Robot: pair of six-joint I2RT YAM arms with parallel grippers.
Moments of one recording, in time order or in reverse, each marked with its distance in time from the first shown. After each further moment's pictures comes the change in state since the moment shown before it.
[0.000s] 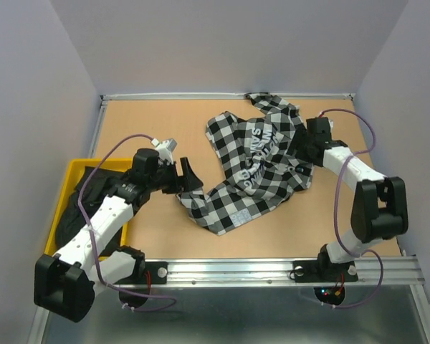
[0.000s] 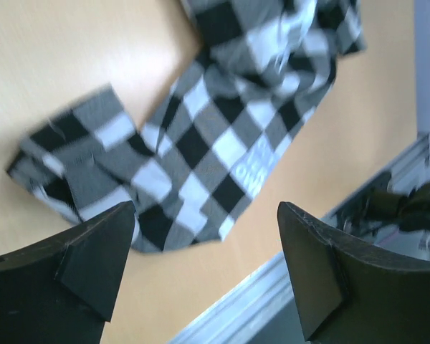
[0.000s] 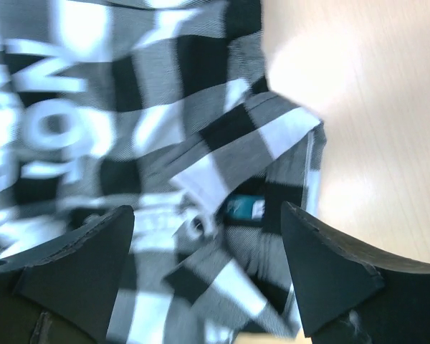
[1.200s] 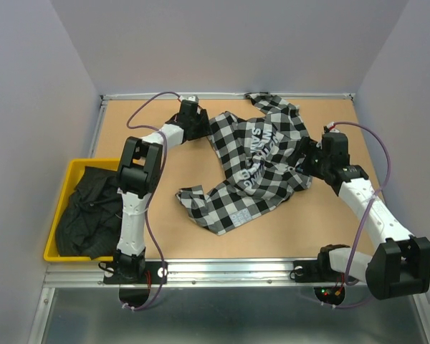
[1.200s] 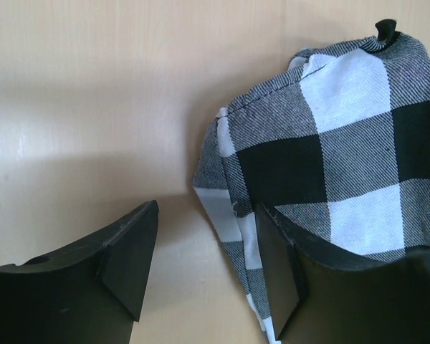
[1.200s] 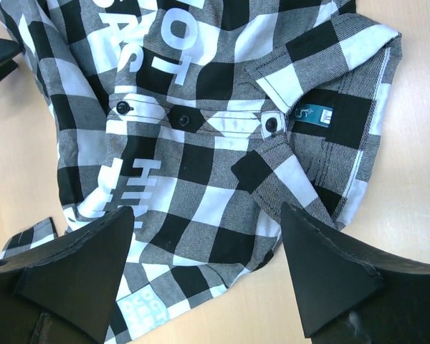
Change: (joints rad) left arm 0.024 1.243 0.955 0.253 -0.349 -0.019; right arm 0.000 -0.479 -0.244 -0.024 -0.309 0.060
